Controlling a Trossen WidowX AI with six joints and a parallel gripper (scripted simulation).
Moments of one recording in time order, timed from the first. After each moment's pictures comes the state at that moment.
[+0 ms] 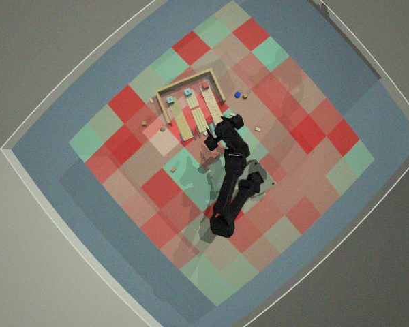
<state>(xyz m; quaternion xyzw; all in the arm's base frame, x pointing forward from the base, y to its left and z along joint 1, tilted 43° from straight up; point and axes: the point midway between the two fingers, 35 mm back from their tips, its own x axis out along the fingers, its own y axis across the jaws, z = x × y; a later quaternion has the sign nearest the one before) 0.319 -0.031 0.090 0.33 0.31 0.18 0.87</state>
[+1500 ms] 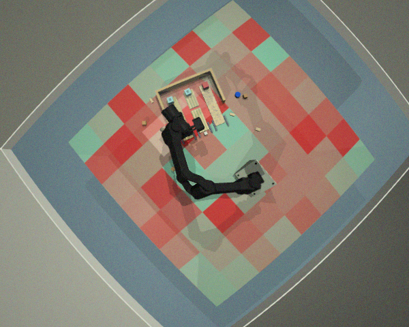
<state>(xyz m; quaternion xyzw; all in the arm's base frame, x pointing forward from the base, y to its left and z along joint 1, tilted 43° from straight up) 0.380 0.150 0.097 0.29 0.71 0.23 0.61</state>
